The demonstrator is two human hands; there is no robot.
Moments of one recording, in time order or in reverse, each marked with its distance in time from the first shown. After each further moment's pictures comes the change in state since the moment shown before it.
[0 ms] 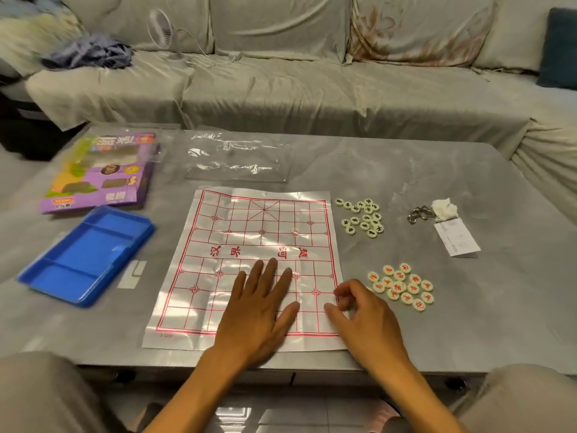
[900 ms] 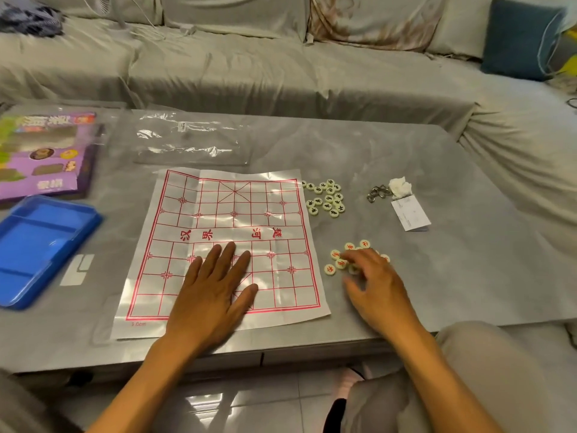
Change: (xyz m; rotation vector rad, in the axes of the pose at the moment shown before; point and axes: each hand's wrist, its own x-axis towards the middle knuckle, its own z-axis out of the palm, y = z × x) left_hand -0.001 -0.020 0.001 -0.028 0.007 0.021; right_hand 0.006 0.050 -0.044 -0.158 0.097 -0.048
